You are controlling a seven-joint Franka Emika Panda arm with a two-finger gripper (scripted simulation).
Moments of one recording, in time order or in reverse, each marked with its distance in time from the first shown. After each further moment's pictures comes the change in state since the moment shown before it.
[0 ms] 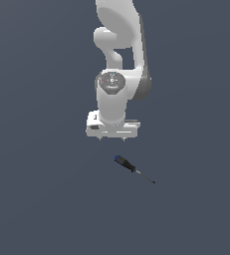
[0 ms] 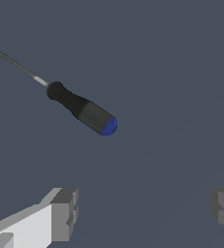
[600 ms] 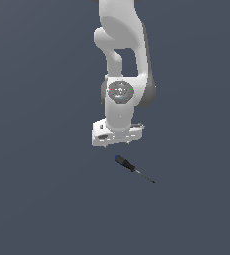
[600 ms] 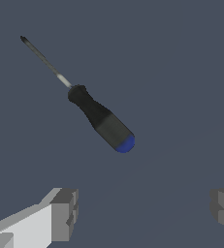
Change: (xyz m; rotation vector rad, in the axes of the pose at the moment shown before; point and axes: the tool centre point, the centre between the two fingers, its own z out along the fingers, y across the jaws) arm 0.022 -0.020 0.012 -0.009 0.009 -0.204
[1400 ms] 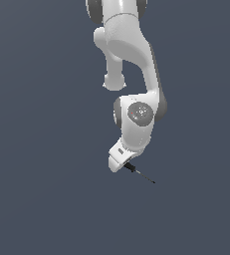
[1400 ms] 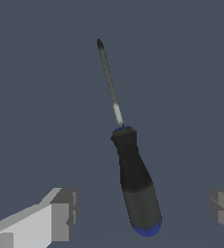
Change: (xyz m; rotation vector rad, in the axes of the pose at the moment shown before) arm 0.059 -0.044 0.036 -0.008 0.032 -0.520
